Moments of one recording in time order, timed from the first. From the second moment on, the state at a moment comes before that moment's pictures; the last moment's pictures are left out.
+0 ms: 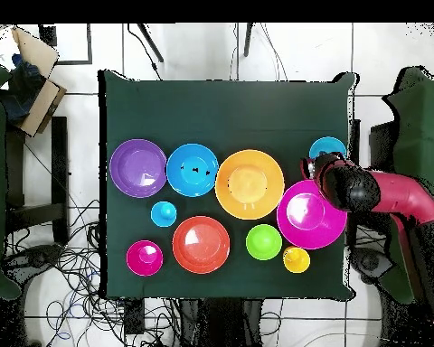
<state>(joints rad) -1.09 -0.43 0.74 1.51 -0.79 0.56 1.36</state>
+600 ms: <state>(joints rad) -1.07 -0.38 0.73 1.51 -0.80 0.53 1.36</state>
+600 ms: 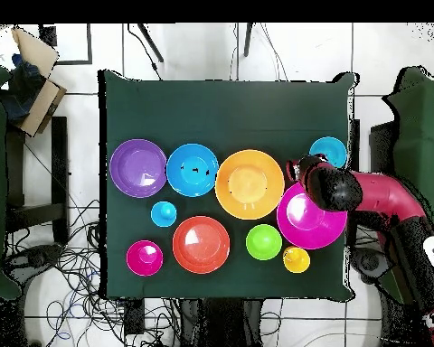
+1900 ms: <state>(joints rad) -1.17 -0.38 0.74 1.53 -0.78 0.53 1.36</state>
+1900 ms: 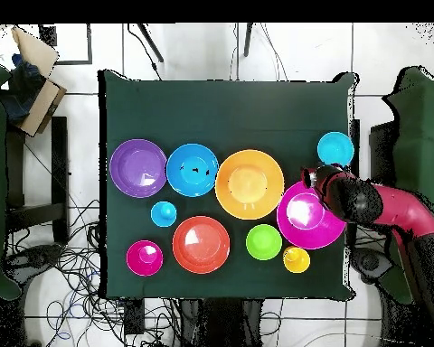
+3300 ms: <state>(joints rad) -1.17 -0.41 0.75 1.54 -0.77 0.53 1.36</state>
